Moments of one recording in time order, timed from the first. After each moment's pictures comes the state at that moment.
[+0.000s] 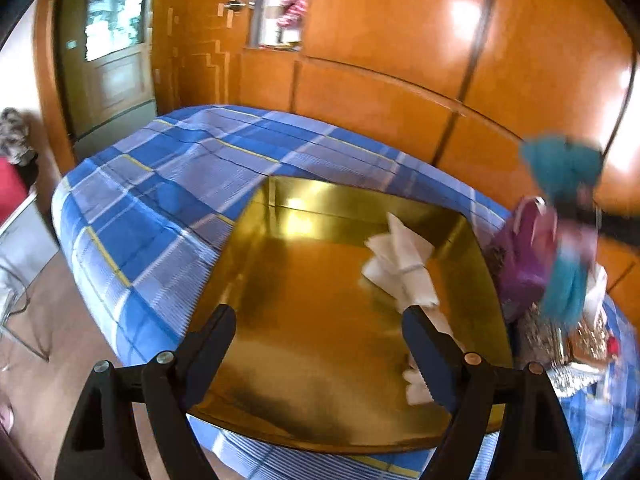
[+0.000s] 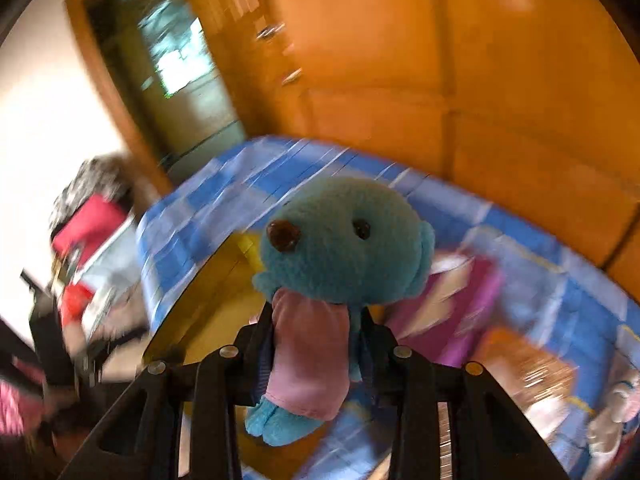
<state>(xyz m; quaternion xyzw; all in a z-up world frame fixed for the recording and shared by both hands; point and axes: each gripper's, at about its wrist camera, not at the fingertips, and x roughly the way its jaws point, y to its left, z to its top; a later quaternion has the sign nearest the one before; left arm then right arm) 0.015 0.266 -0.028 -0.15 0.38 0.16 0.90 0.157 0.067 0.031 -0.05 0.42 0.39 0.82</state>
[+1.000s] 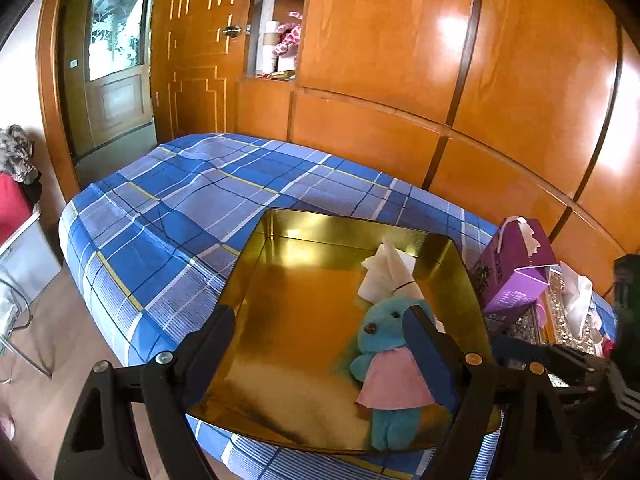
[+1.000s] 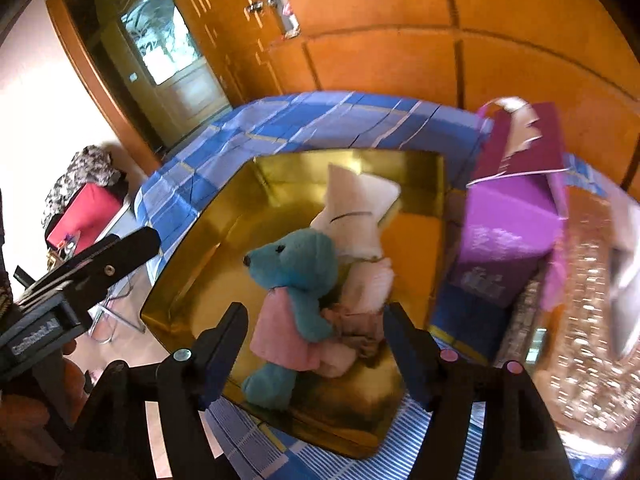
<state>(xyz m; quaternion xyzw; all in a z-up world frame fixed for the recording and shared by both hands) 0.003 0.254 -0.001 -0.13 0.34 0.15 0.92 0.090 0.081 -0.036 -0.02 0.44 0.35 0.83</state>
